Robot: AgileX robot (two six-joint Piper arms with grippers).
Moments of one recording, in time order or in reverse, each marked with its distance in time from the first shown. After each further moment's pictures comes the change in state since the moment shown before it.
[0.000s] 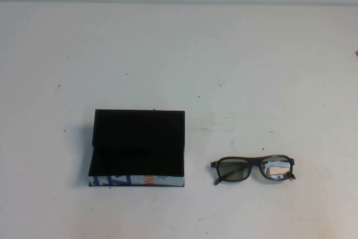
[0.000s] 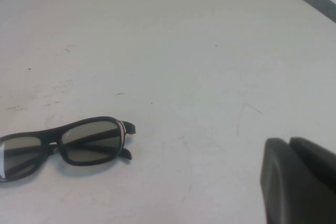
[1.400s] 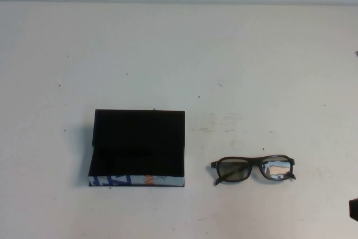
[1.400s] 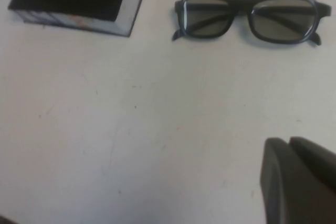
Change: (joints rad) right arm 0.000 0.640 -0.588 0.475 0.640 -0.429; left arm 0.000 0.000 0.000 0.000 0.000 0.000
